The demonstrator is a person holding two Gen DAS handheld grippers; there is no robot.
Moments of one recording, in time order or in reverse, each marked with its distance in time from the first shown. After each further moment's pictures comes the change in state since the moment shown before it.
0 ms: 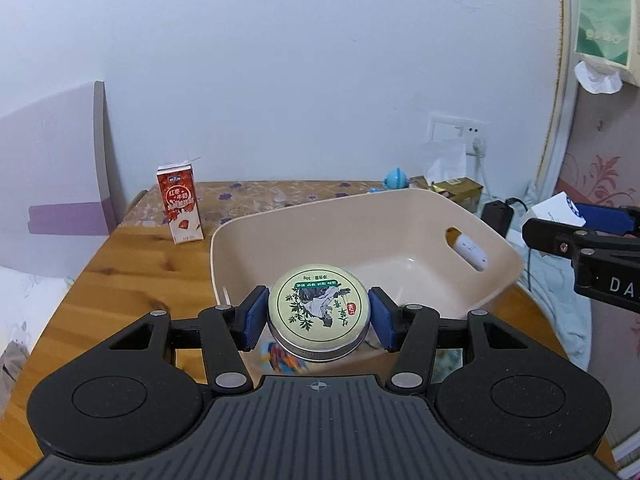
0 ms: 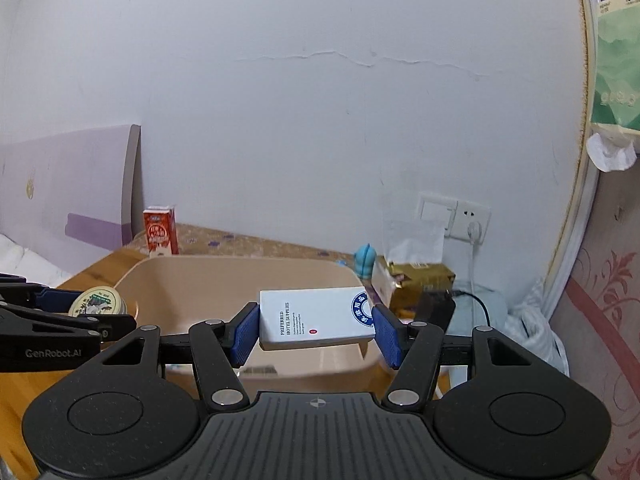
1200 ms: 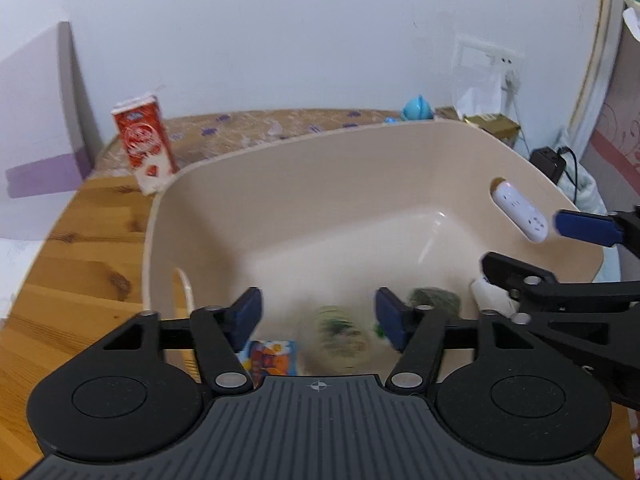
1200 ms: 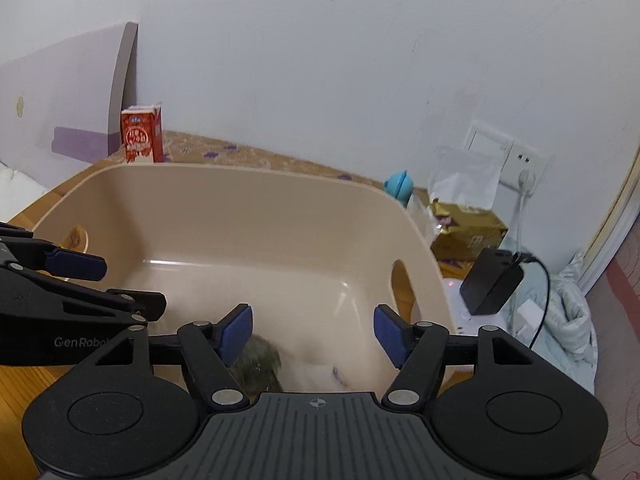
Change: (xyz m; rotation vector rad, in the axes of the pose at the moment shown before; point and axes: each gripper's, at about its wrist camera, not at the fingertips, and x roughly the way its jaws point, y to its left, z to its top) left arm 0.104 -0.009 0.005 0.000 0.215 0.033; right arm 0.118 0.016 -0.024 -0.100 0.224 0.000
